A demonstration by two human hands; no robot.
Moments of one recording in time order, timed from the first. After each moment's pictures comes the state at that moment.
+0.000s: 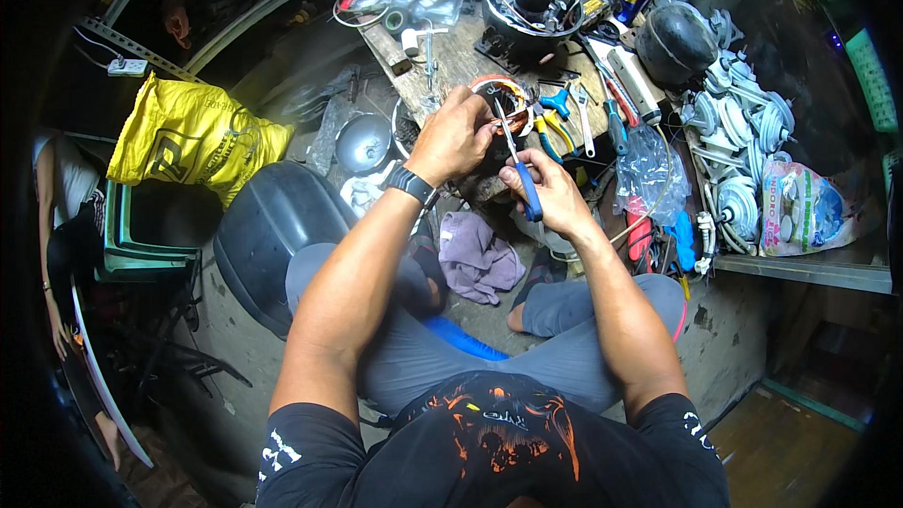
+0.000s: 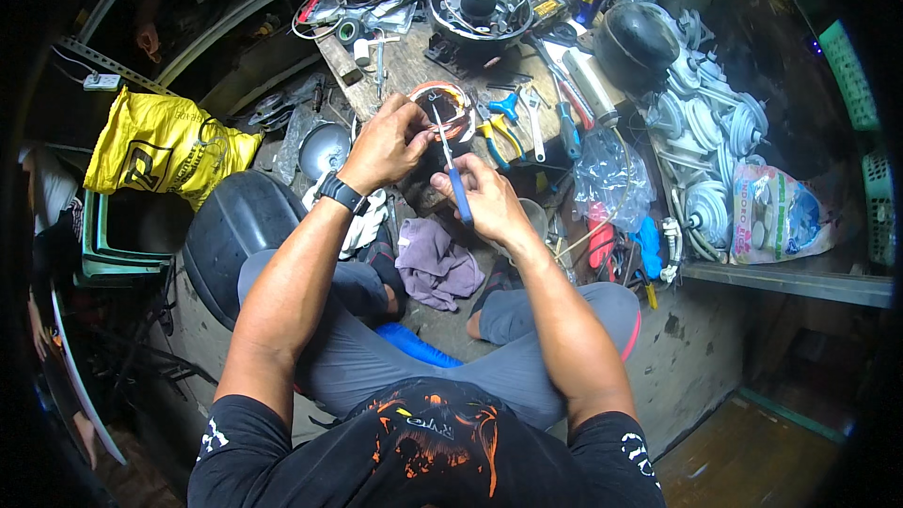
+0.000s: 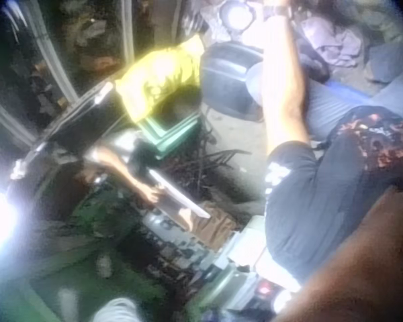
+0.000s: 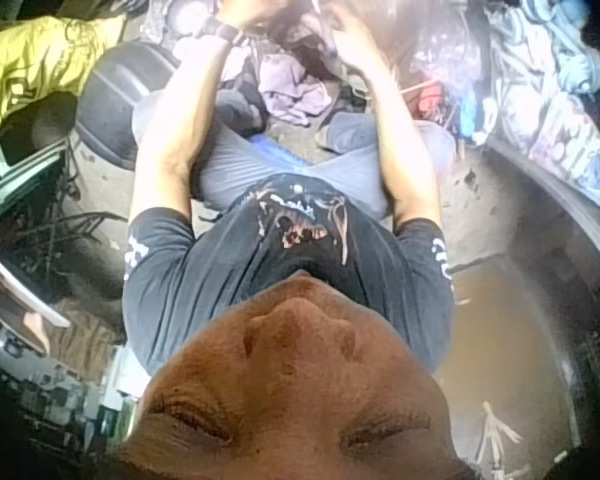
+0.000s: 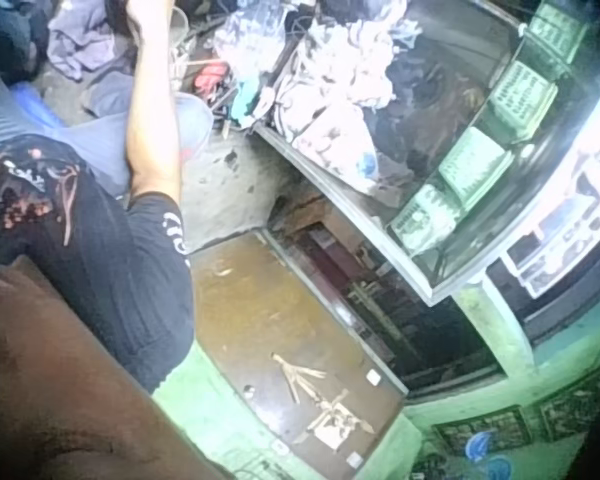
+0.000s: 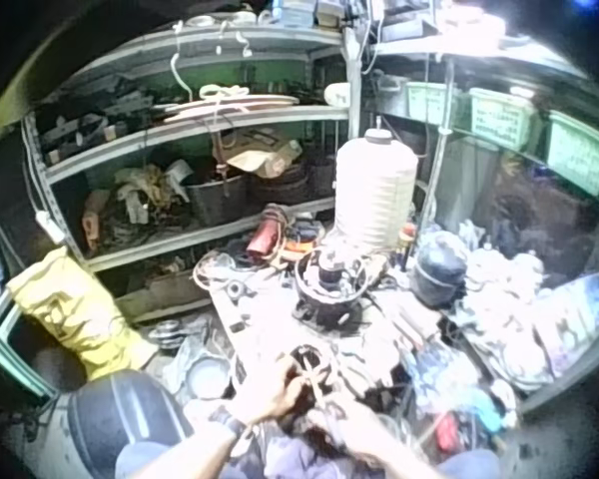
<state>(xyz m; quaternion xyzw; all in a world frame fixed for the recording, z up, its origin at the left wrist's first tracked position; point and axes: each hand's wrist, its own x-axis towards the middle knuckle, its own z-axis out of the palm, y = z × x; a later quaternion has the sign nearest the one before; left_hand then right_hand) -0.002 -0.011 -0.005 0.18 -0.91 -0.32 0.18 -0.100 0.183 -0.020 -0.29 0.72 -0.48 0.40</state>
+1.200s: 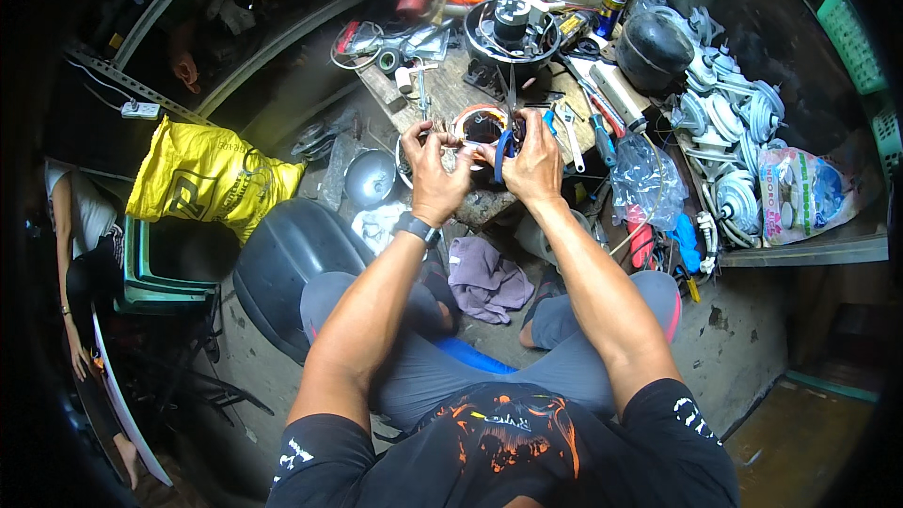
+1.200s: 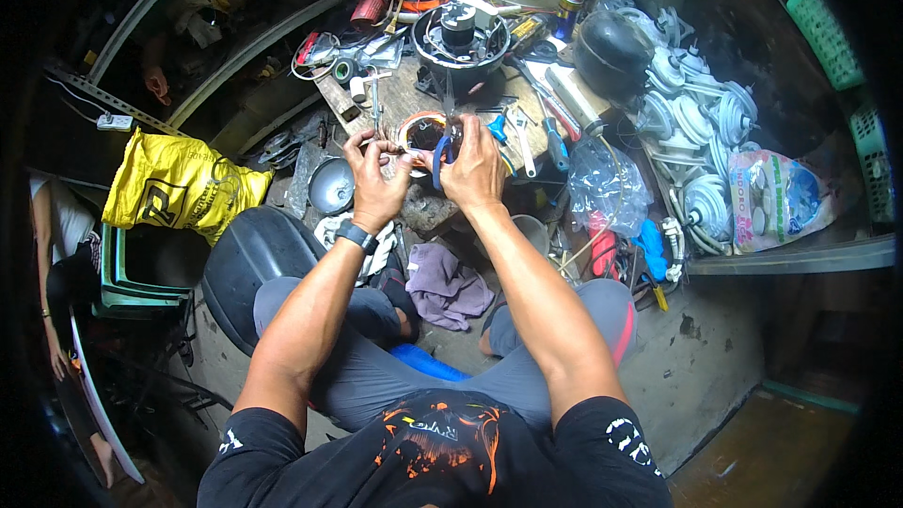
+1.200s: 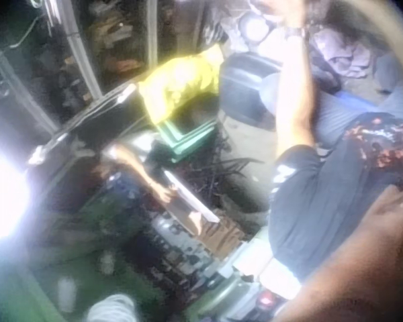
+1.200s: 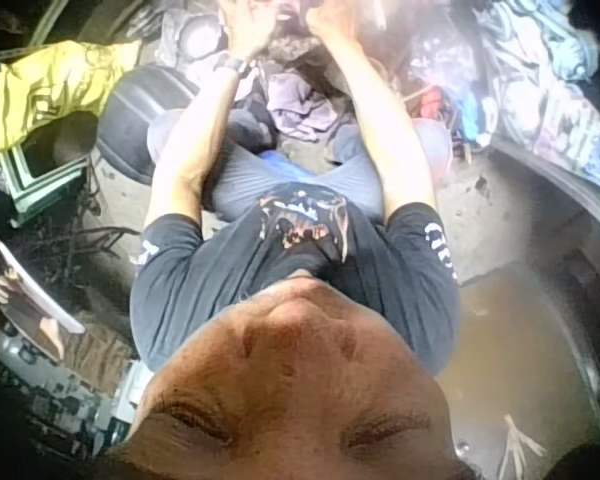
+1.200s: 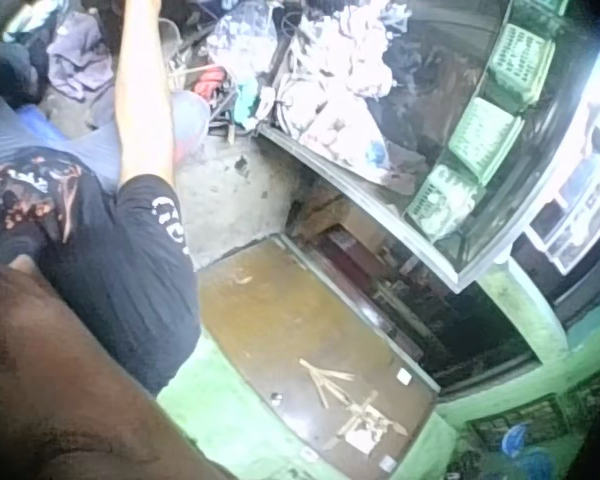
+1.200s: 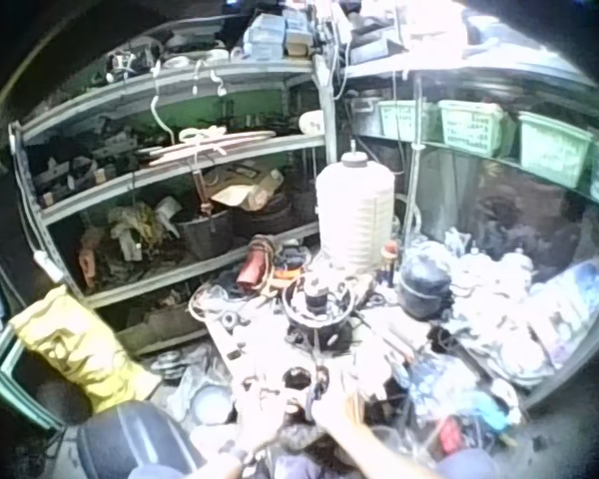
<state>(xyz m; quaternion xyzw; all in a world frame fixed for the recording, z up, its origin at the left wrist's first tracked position) 0.004 -0.006 -0.053 0.24 -0.82 -0.34 0.40 -0.125 0.119 -0.026 -0.37 0.81 -0.44 -0.09</state>
